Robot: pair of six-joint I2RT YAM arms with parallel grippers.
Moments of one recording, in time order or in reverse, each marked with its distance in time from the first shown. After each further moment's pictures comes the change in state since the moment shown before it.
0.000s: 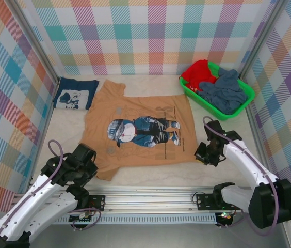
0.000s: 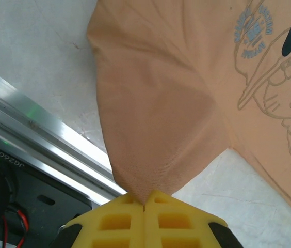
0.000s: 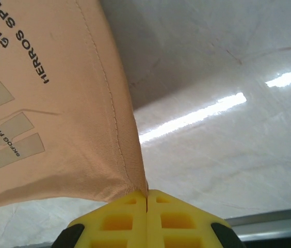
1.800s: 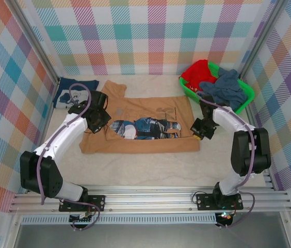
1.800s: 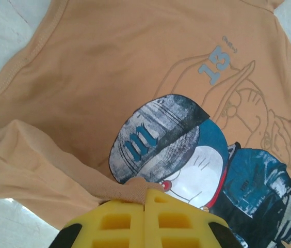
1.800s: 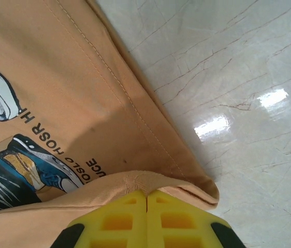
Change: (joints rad) left arm 0.315 0.824 0.518 0.455 -0.101 0.417; right arm -0.091 0.573 0.436 0.082 0.060 -0.057
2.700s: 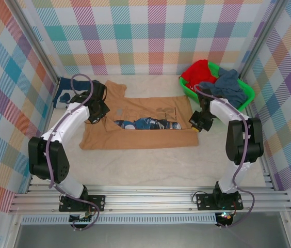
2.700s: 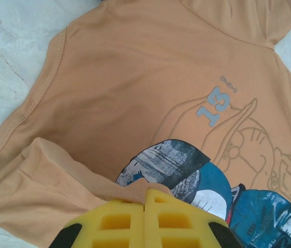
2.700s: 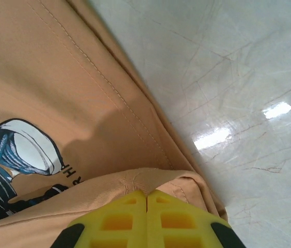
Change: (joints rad) left arm 0.061 0.156 0.131 0.021 -0.031 0.101; right arm -0.011 0.155 0.167 0.007 0.019 -0.003
